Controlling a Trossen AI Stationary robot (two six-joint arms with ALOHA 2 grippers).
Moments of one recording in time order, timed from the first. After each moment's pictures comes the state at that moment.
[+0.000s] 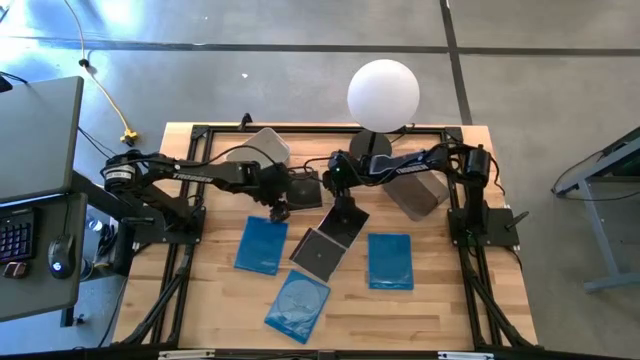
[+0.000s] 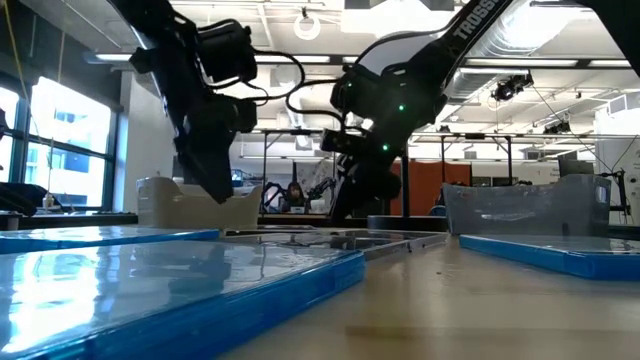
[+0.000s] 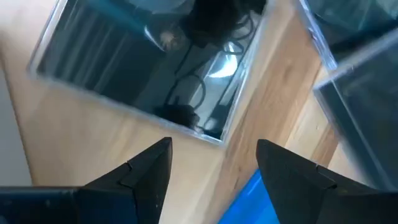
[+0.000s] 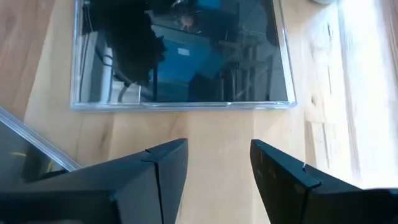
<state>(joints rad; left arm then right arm) 0.22 1.45 0.82 -0.44 0.02 -0.32 -0.31 1.95 1.14 -0.10 0.02 -0.46</state>
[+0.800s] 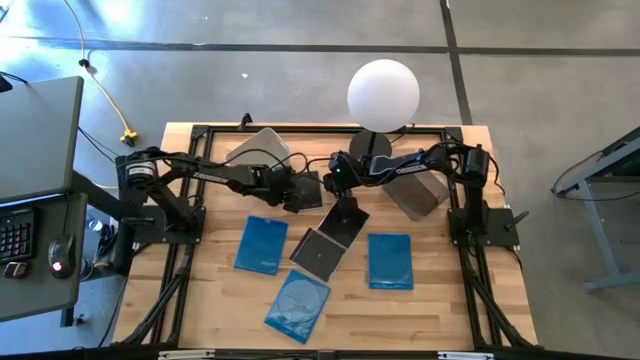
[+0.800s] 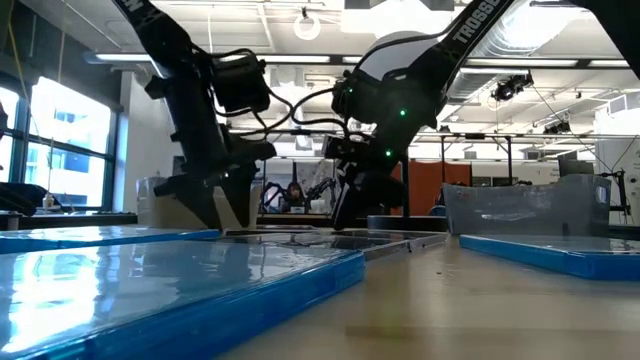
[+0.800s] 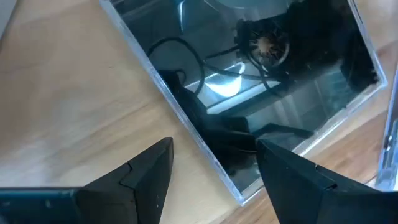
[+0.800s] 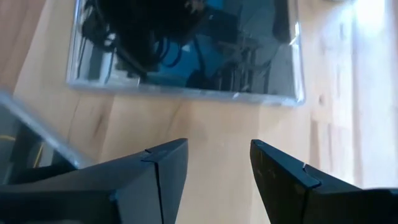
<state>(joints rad) 0.24 1.62 0.82 -0.33 -0.05 -0.90 -0.31 1.96 1.13 -0.10 0.02 -0.52</state>
